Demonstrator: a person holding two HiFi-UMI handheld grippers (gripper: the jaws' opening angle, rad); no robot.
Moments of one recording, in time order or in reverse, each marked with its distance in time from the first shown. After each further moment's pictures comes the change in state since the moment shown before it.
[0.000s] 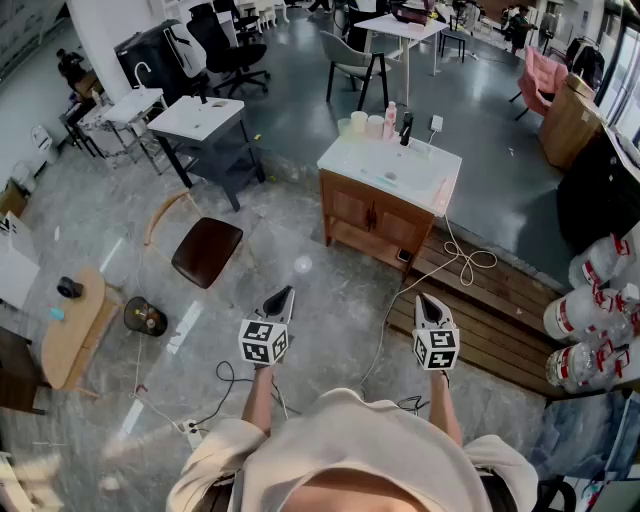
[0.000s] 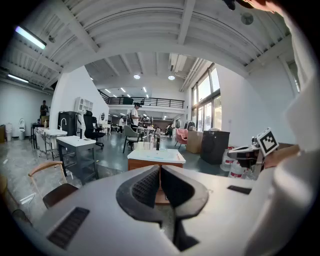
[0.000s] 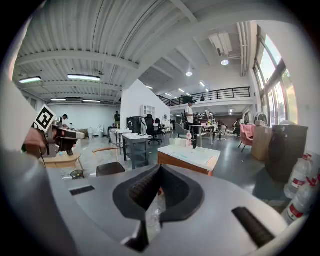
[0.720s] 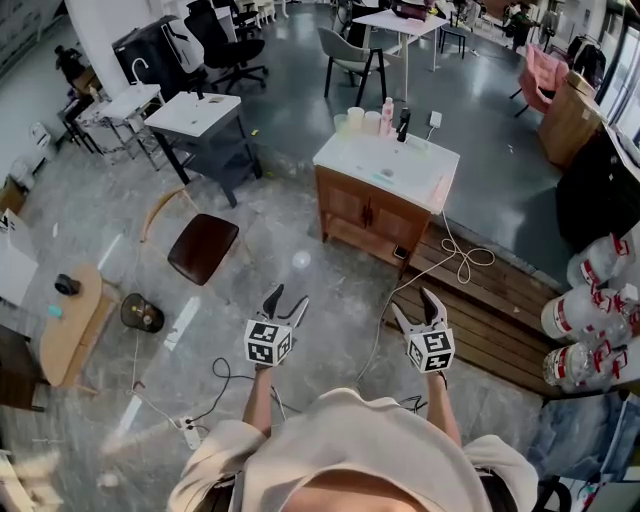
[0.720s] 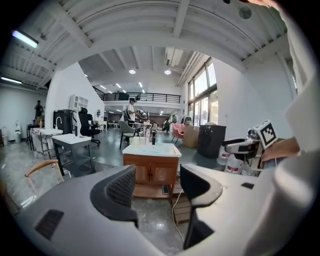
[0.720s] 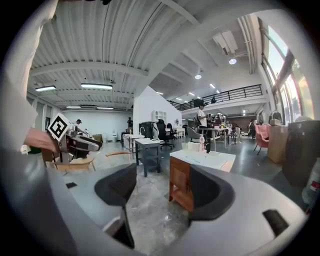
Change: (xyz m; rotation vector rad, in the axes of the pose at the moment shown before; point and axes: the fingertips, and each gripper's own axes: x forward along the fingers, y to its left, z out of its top) left arm 0.021 -0.027 -0.022 0.030 0.060 -0.040; right arm 0.005 0.016 0.005 -0.020 -0.073 0.155
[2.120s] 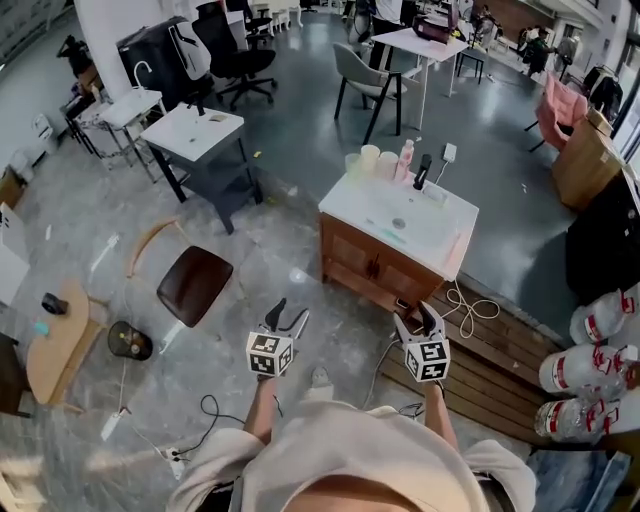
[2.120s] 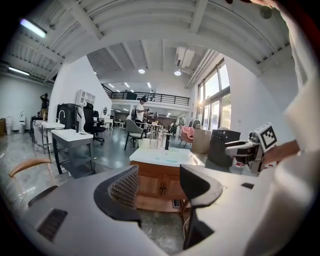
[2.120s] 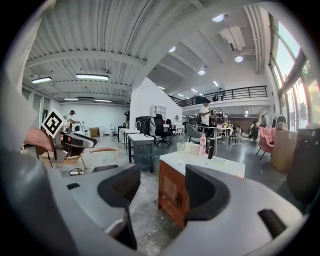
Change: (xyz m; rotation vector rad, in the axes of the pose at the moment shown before) left arm 0.187 0.132 0.044 -0.083 -0.021 0.055; right arm 0.224 -0.104 0.035 -0.051 0.059 -0.012
